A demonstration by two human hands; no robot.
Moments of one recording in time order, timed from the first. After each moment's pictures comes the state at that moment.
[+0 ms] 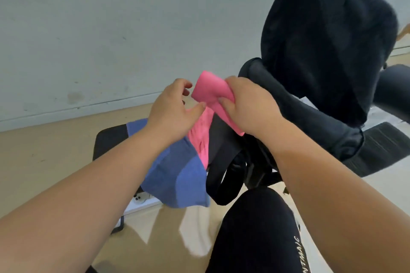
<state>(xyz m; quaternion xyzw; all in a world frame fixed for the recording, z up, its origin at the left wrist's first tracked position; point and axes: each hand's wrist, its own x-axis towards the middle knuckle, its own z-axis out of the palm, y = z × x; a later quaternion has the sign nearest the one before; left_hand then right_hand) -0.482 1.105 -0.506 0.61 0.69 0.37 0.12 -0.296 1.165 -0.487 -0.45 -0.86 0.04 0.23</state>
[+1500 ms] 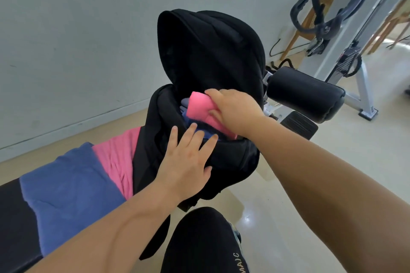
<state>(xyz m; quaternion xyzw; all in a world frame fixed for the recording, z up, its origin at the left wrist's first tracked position) -0.299 1.137 -0.573 0.85 0.48 0.16 -0.12 -0.123 1.233 -0.491 -0.50 -0.85 -0.12 0.12</state>
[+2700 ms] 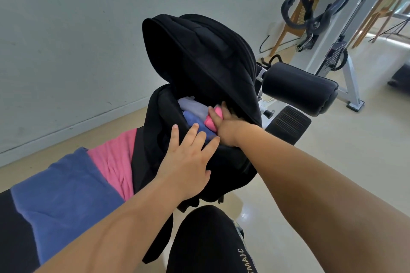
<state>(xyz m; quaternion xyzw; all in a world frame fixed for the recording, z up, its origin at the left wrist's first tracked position) -0.306 1.139 -0.566 0.88 0.45 0.10 -0.13 -0.132 1.236 -0.542 -0.66 -0.73 0.12 -0.14</state>
